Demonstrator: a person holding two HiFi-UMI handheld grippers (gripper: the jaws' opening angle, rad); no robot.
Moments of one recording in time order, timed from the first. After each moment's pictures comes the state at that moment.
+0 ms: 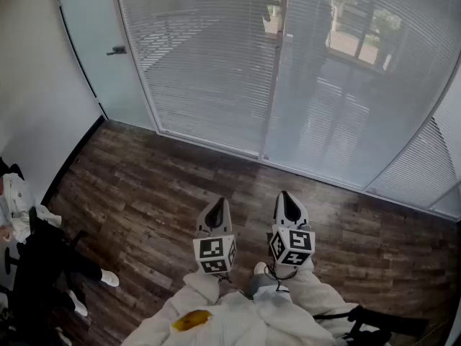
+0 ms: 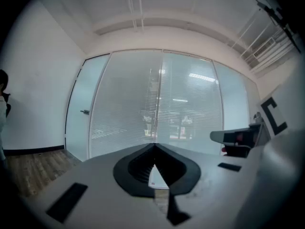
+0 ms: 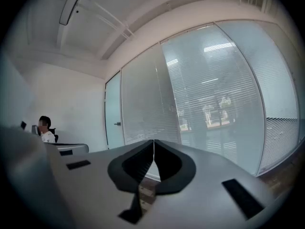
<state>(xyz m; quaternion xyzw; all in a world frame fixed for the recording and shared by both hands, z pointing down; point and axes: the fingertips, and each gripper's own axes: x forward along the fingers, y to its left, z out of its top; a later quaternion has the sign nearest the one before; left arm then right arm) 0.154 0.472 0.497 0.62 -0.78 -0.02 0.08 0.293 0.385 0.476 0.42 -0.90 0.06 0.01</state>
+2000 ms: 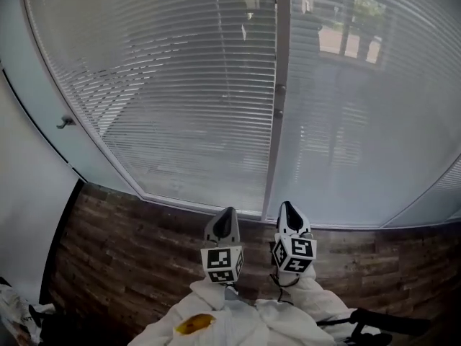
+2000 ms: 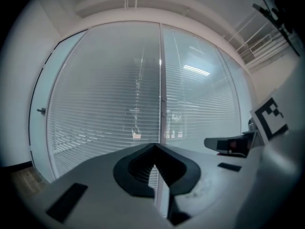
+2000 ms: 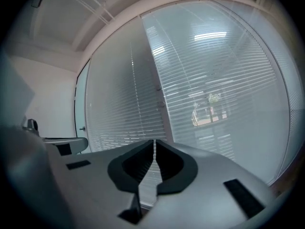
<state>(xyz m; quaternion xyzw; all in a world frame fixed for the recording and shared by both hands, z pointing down) -0.044 -0.083 0.496 0.69 -0.72 0.01 0.05 0.094 -0.148 0.504 0.49 -0.86 0.10 0.00</state>
